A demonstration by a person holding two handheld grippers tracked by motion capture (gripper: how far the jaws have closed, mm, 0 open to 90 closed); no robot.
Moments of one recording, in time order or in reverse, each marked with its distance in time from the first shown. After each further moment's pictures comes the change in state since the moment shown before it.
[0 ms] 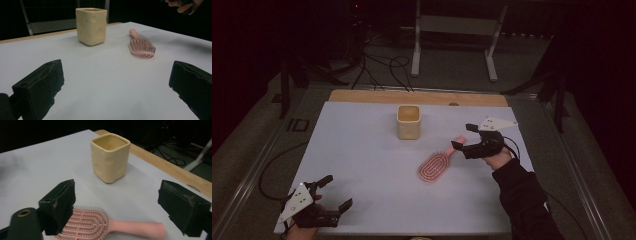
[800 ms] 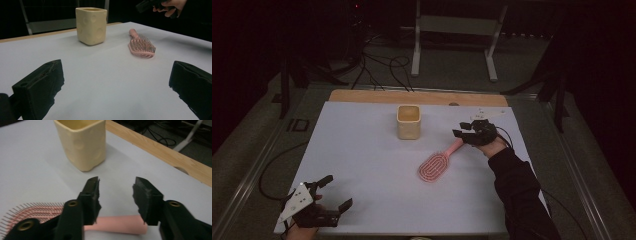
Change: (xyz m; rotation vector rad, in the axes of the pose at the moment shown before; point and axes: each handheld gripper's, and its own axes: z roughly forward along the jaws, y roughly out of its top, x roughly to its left) left arm 0.001 0.000 0.001 -0.003 -0.006 -0.009; right arm -0.035 -0.006 0.037 0.141 -0.082 0.036
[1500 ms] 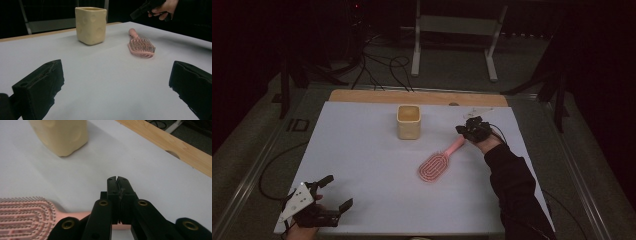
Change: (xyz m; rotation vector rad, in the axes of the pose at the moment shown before) left arm 0.000 -0.001 0.001 0.005 -0.001 0.001; right arm -0.011 -0.003 0.028 0.133 -0.088 -0.009
